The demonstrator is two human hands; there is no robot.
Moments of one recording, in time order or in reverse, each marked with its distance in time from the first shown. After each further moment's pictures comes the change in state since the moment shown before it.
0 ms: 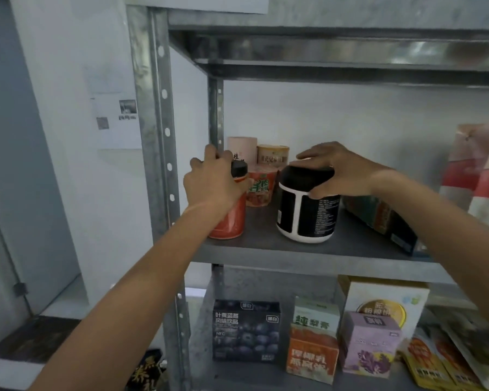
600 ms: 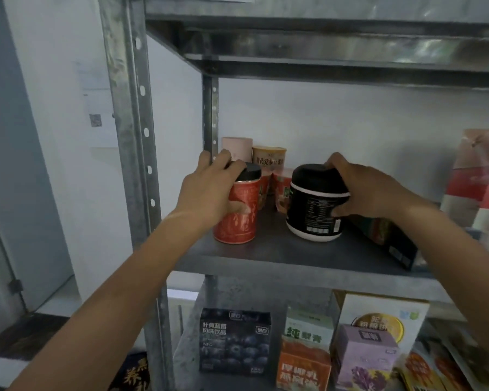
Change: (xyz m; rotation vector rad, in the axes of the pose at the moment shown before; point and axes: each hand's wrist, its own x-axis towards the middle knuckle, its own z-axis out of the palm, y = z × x) left_hand 0.003 0.003 0.004 0.066 -0.082 0.296; right_hand -0.018 0.030 0.004 -0.231 0.042 0.200
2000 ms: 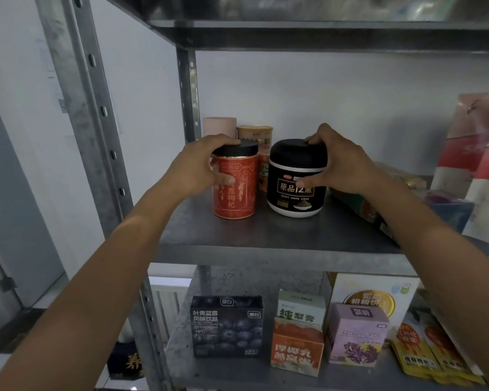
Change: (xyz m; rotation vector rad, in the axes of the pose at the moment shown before) left_hand 0.037 -0.015 0.033 -0.673 -0.050 0.036; right_hand 0.025 0.014 0.031 0.345 0.240 -0.010
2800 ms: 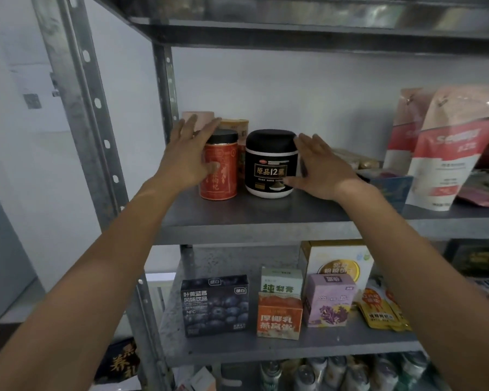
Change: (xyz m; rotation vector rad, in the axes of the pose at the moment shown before) left_hand -0.009 0.009 0.007 0.326 -0.011 -0.062; right_hand -0.053 -0.018 -0.001 -0.342 -0.135 0.168
